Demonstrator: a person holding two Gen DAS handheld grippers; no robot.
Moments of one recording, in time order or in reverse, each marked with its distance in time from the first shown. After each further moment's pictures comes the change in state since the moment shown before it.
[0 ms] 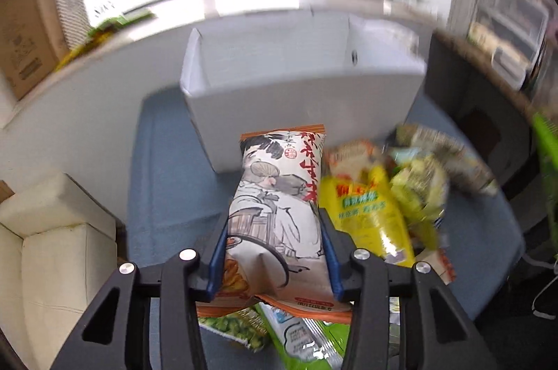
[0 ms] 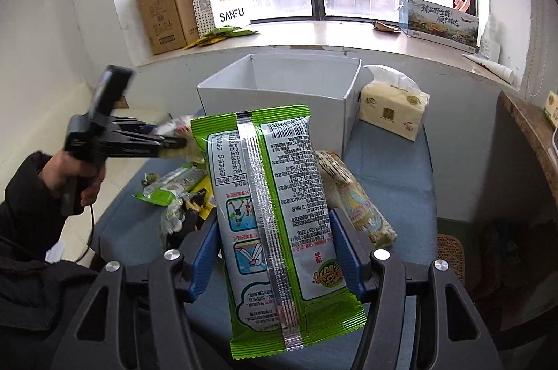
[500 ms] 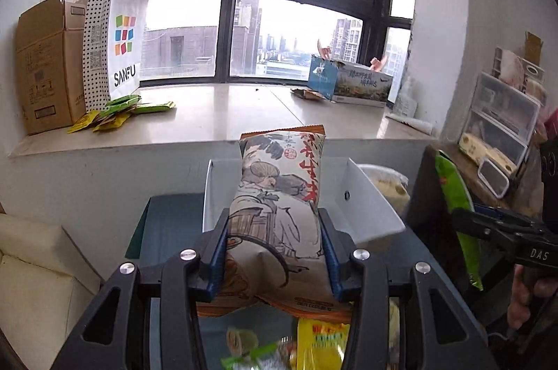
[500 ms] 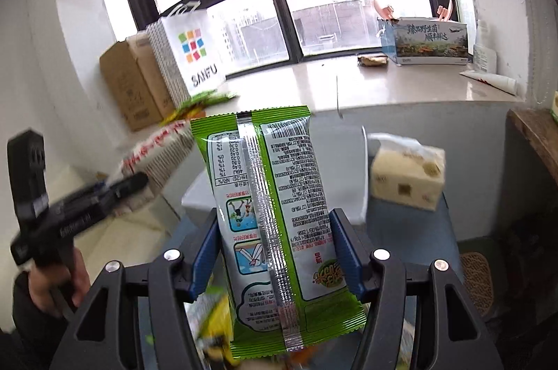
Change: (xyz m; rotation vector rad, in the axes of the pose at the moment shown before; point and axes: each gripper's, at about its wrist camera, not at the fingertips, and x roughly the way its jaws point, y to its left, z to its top) left arm -0.050 0.026 0.117 -0.114 -0.320 -0.049; right arm 0.062 -0.008 0.136 0.205 -0.154 -0.016
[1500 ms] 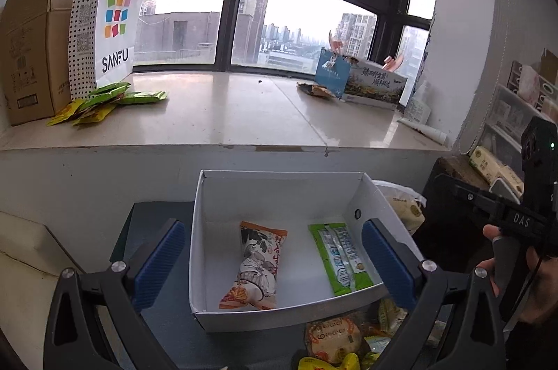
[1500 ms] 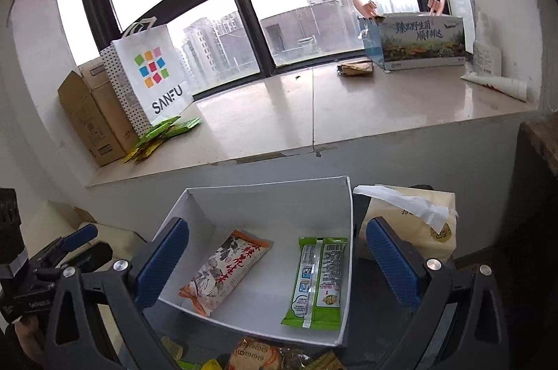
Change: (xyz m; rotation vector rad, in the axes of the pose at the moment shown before) left arm 0.063 0.014 0.026 -0.057 0.027 -0.035; right arm 0.077 -0.039 0.068 0.059 -0.030 -0.050
